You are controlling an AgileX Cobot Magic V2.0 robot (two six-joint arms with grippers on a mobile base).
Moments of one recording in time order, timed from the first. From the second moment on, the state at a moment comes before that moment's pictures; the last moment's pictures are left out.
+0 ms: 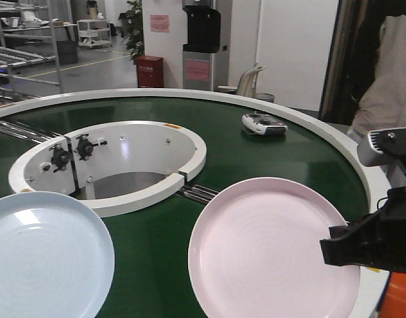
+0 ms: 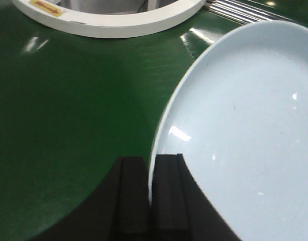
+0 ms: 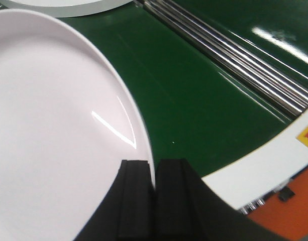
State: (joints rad) left arm 0.00 0.92 -0.96 -0.15 0.77 0.03; right arm 0.39 1.10 -1.15 -0.04 0.78 0.10
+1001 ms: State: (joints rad) left arm 0.00 0.92 -0.96 -0.16 0.77 0.02; right arm 0.39 1.10 -1.15 -0.04 0.78 0.10
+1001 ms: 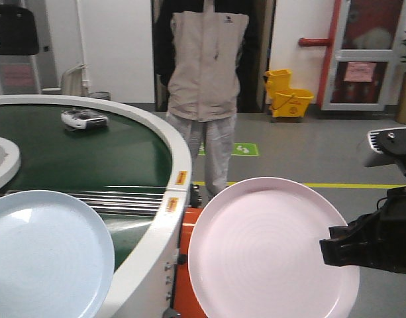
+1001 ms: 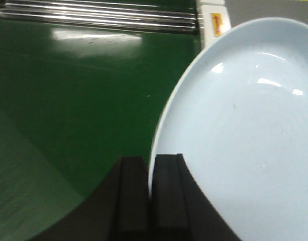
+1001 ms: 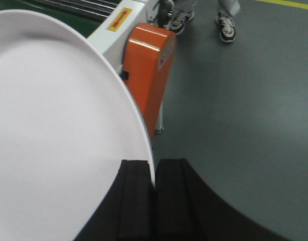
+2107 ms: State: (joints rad) left arm 0.00 0.92 -0.96 -0.16 0.77 0.02; right arm 0.39 1.09 -1.15 -0.04 0.79 0.10
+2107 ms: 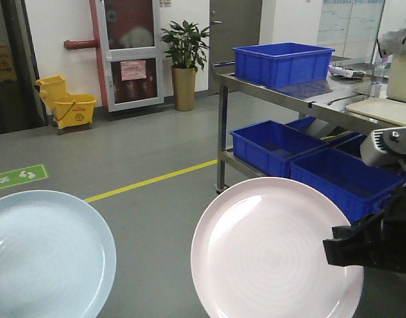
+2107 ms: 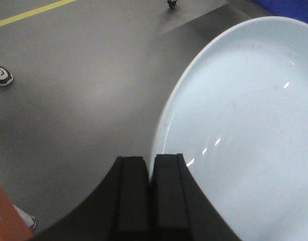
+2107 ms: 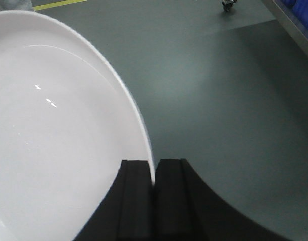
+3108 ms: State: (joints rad) left arm 0.00 0.92 -0.96 -0.16 0.77 0.02; right arm 0.39 1.09 -1.15 -0.04 0.79 0.10
